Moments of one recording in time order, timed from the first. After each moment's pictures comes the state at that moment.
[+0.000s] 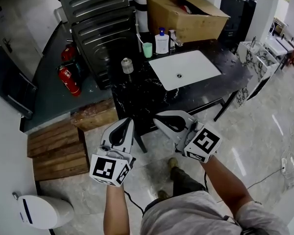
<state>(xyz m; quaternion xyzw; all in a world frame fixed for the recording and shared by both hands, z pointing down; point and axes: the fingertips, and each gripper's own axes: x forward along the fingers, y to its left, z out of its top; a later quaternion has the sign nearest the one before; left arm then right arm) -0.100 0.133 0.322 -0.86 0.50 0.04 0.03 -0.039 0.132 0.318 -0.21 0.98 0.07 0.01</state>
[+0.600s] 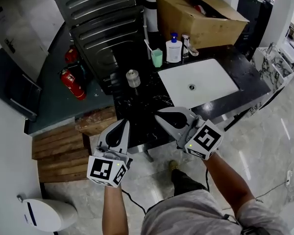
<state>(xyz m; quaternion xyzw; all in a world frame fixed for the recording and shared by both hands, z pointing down) -0.138 -0.011 0.335 -0.84 0.54 0.01 0.02 -0.061 -0.028 0.328 -0.18 0.98 0.07 0.01</state>
